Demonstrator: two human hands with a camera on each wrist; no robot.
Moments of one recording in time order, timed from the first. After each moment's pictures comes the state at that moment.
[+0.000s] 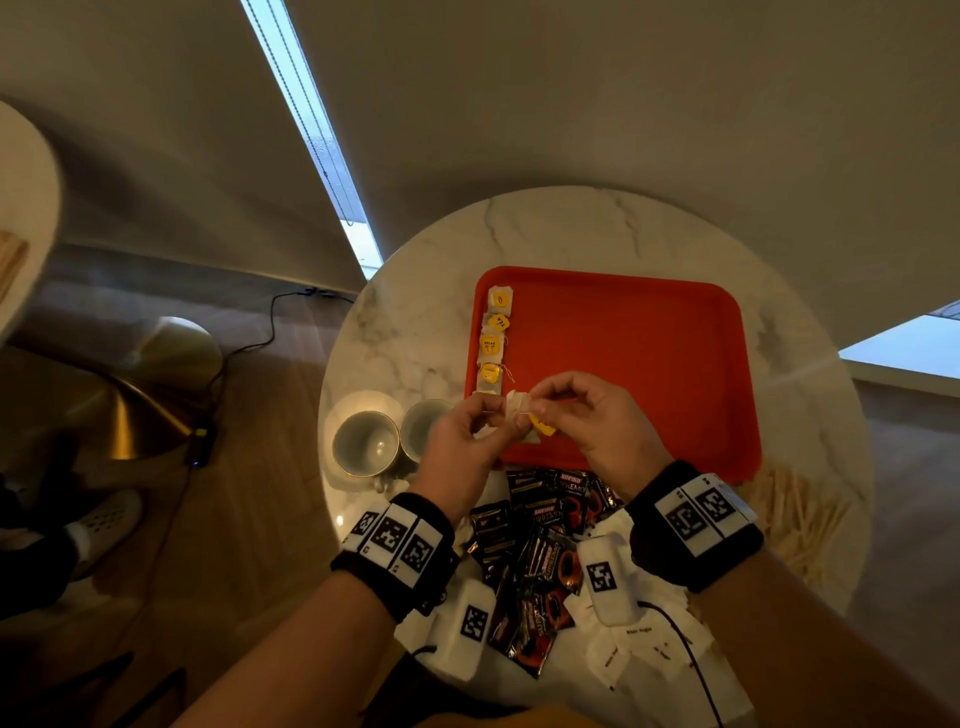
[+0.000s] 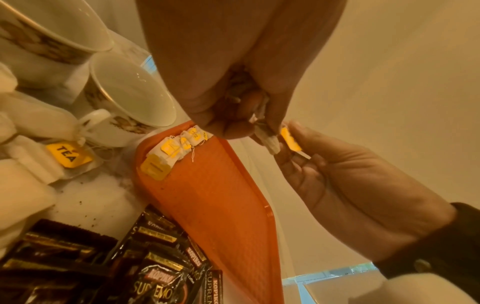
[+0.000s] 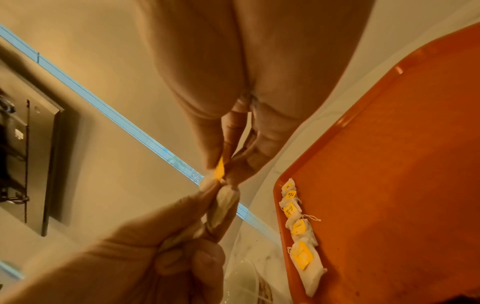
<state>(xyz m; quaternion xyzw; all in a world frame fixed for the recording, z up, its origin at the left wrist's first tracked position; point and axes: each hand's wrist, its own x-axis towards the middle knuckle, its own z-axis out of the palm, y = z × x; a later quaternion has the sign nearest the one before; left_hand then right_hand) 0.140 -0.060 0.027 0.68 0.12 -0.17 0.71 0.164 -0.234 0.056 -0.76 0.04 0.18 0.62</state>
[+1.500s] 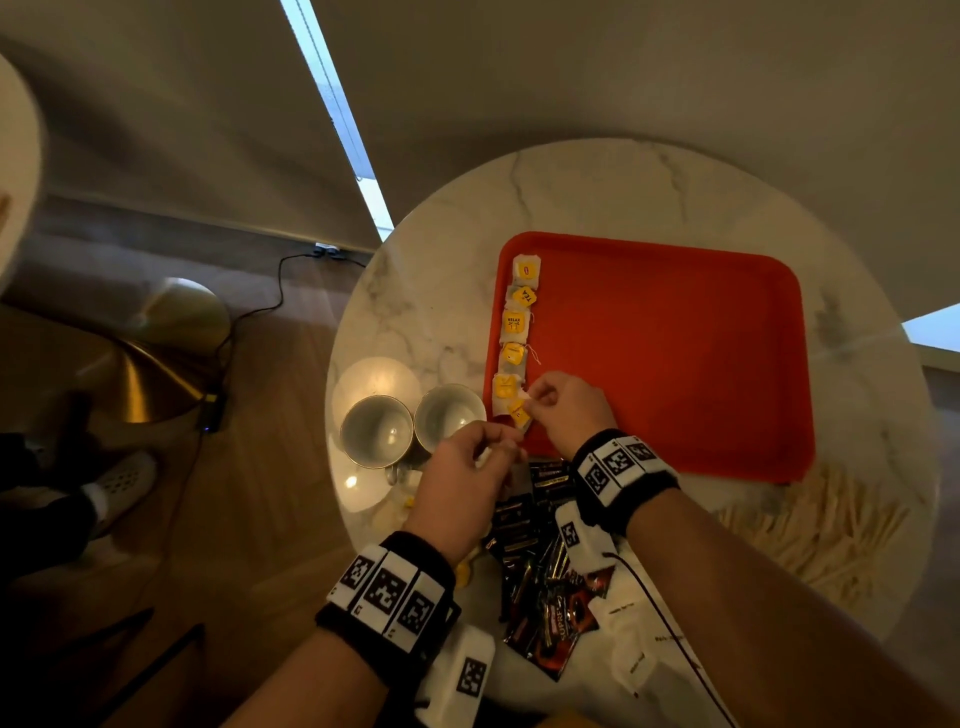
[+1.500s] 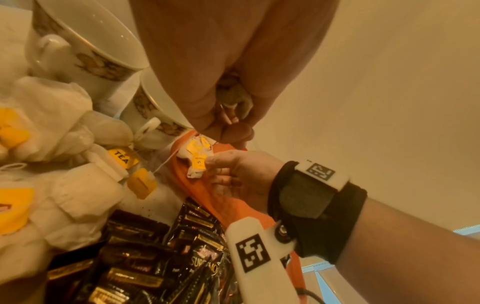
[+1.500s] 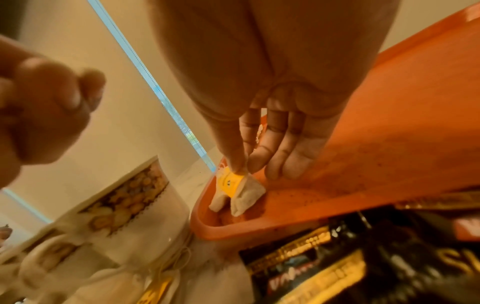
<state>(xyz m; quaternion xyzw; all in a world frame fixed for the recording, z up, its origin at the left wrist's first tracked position) 0.119 -0.044 0.015 0.72 0.19 -0.20 0.64 0.203 -0.194 -0.058 -0.90 0.09 0.25 0.36</state>
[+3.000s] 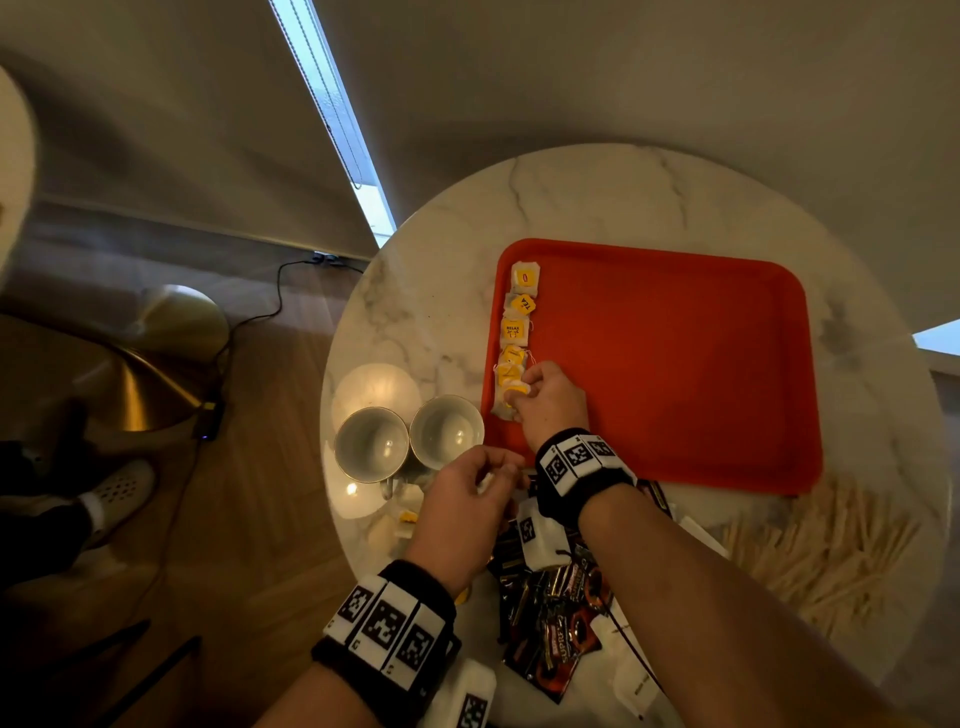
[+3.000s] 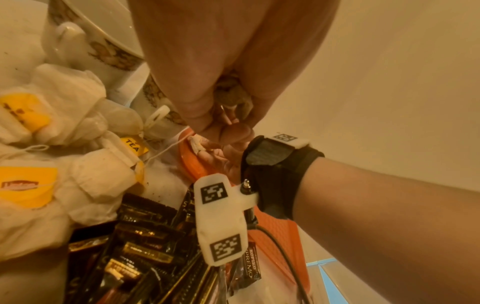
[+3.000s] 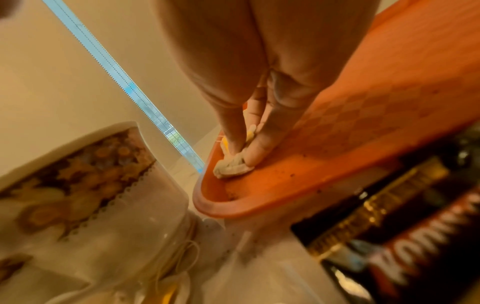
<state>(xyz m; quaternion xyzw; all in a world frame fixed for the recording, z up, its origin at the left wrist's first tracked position) 0.113 -0.050 0.007 0.72 0.21 -0.22 0.63 0.220 -0.164 -0.090 -0.87 0.20 0.16 0.43</state>
